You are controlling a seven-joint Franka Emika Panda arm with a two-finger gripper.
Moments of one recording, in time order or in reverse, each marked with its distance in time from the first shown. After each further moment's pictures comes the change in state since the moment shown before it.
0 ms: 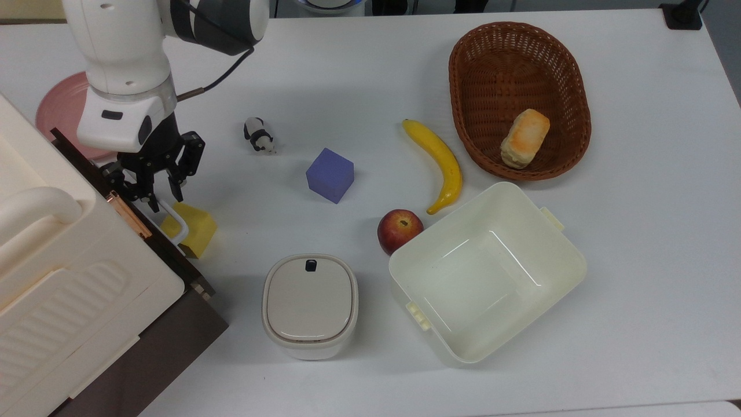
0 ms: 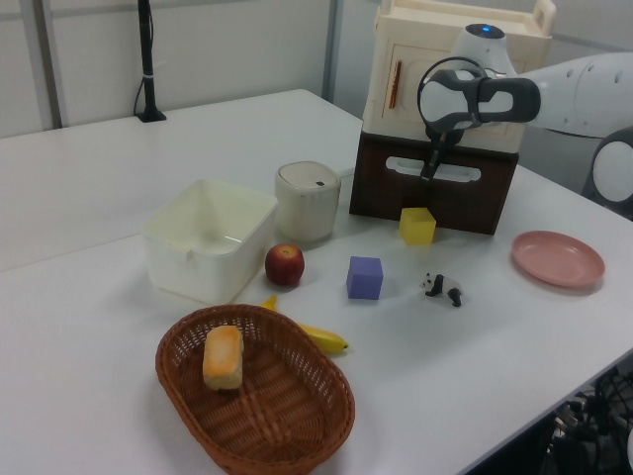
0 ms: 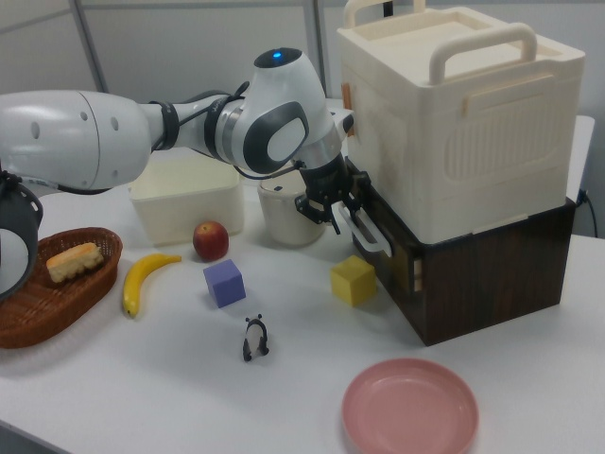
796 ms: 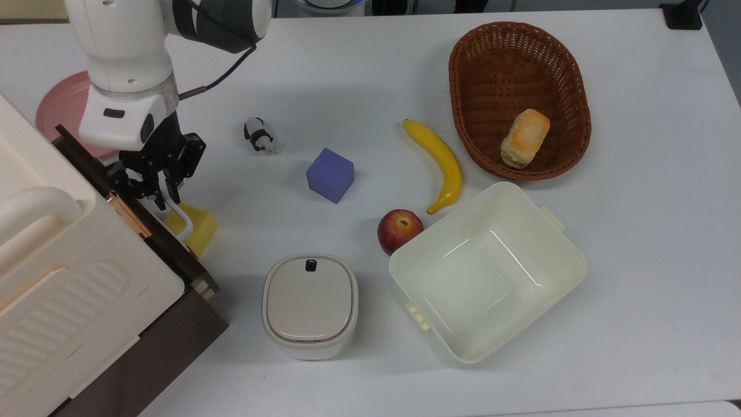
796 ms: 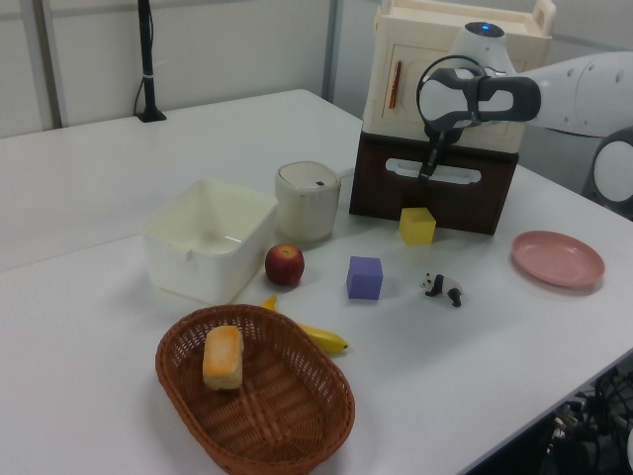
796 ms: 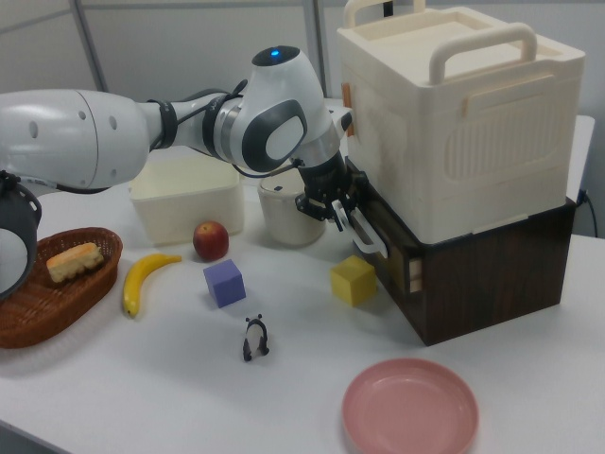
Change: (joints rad) arm 0.000 -0.004 0.004 0.000 0.000 0.000 0.000
